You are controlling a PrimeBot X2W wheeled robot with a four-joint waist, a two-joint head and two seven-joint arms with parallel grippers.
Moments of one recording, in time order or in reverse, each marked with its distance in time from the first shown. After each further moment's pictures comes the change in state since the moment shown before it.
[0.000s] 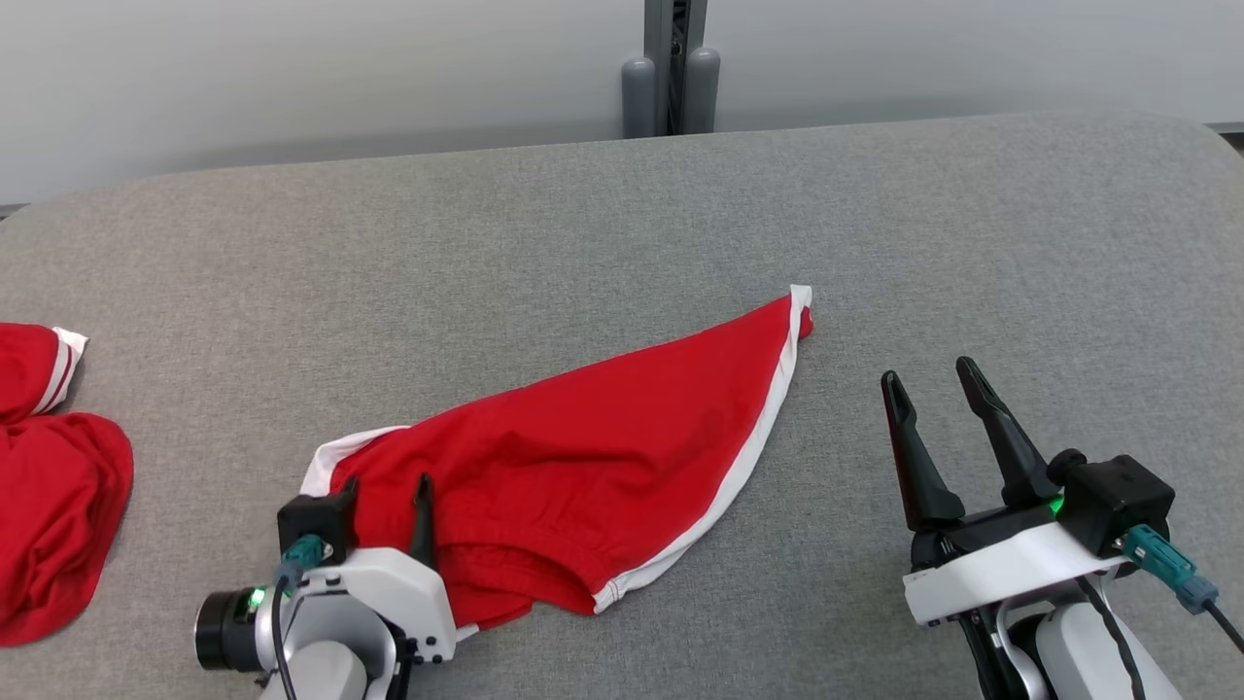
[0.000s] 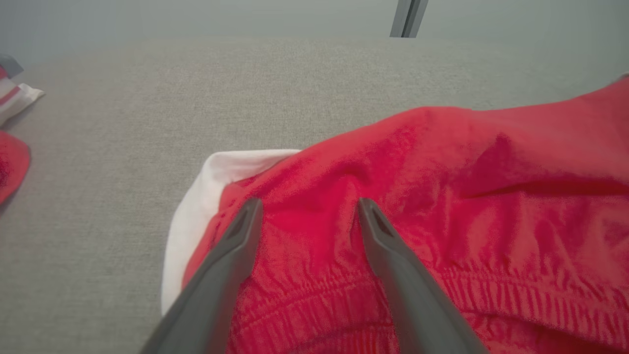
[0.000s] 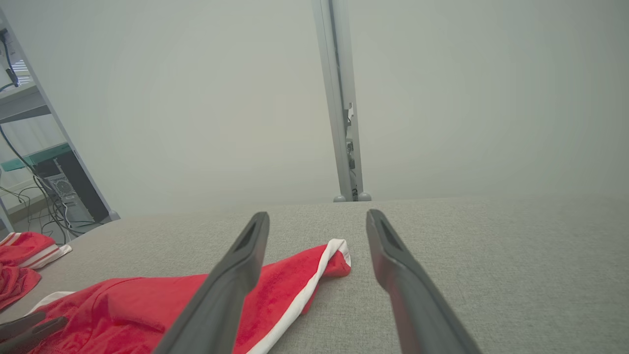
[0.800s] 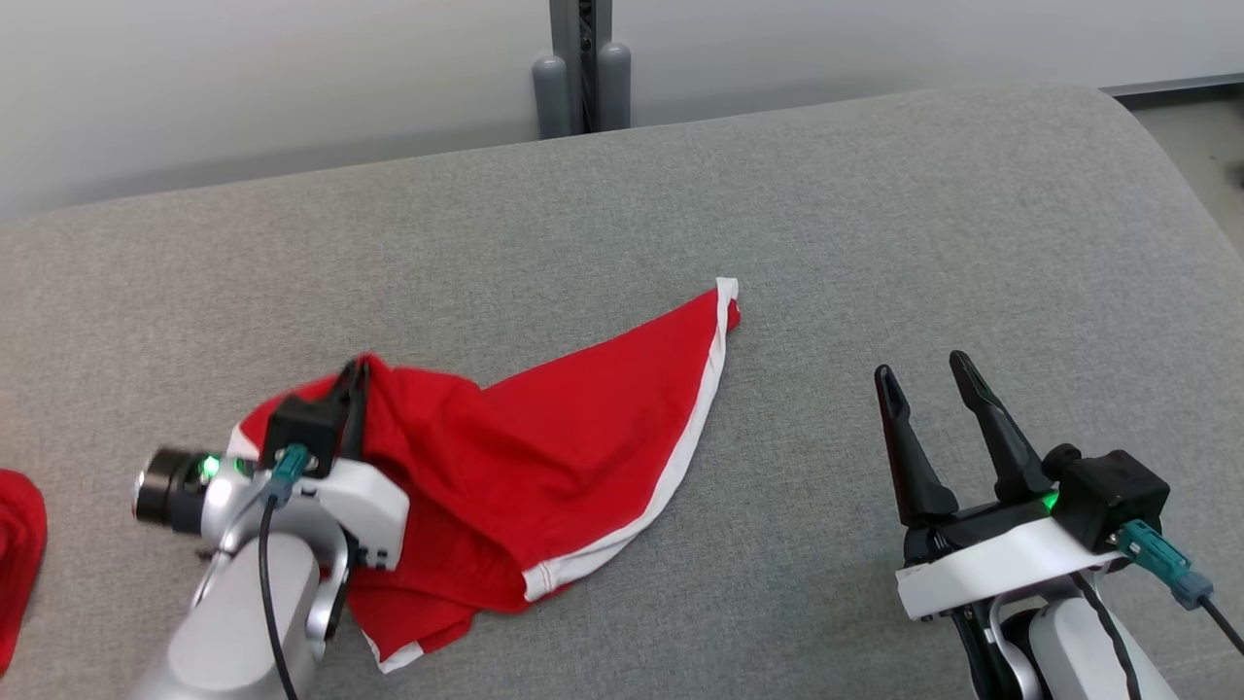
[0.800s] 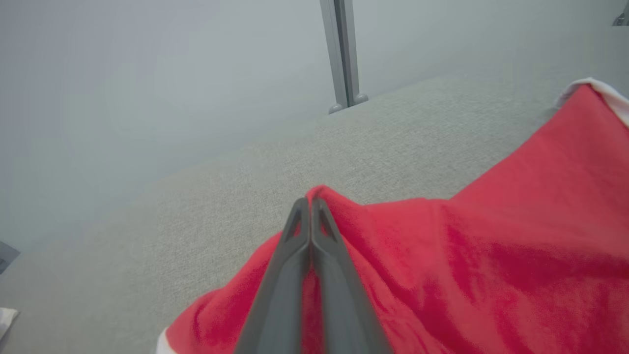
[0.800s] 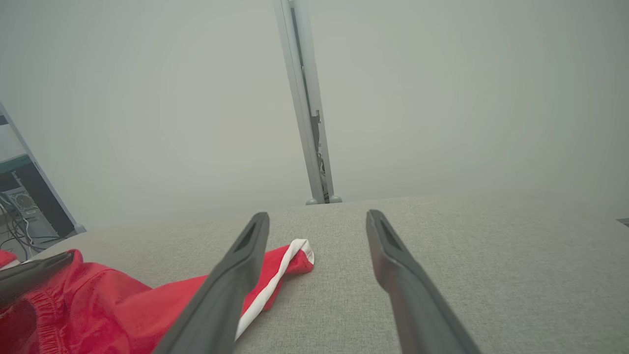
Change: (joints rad) left arm -0.241 0.085 -0.089 0.216 0.141 -0.098 -0.128; right arm -0.009 0.009 0.004 -0.002 0.003 0.000 0.000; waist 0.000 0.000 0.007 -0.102
